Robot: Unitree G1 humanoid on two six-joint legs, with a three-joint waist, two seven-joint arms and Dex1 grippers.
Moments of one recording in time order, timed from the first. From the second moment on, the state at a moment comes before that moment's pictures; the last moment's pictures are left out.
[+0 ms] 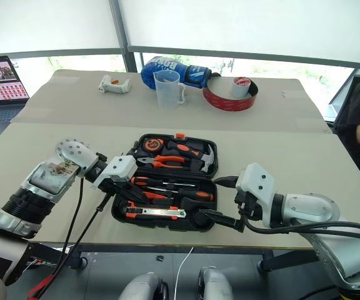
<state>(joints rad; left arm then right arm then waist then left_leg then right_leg) -0.76 0.76 -0.43 0.15 -0.16 0.21 -1.60 -0.11 -0.85 -0.09 -0.70 0.59 0.69 0.80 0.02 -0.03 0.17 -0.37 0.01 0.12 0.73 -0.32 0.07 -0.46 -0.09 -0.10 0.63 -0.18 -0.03</state>
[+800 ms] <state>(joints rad) -0.73 0.74 -0.43 0.16 -0.06 0.05 -1.59 -0.09 -0.85 -0.10 -0.72 0.61 0.69 0.77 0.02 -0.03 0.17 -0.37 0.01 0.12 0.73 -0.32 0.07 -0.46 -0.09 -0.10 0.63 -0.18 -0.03</state>
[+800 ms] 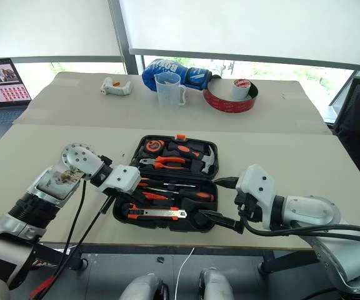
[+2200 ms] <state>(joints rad) -0.61 0.88 -0.06 -0.14 -0.51 0.57 -1.46 -0.37 -0.85 0.09 0.06 0.21 0.47 0.88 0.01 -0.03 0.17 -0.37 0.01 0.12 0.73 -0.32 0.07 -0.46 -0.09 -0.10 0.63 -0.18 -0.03</state>
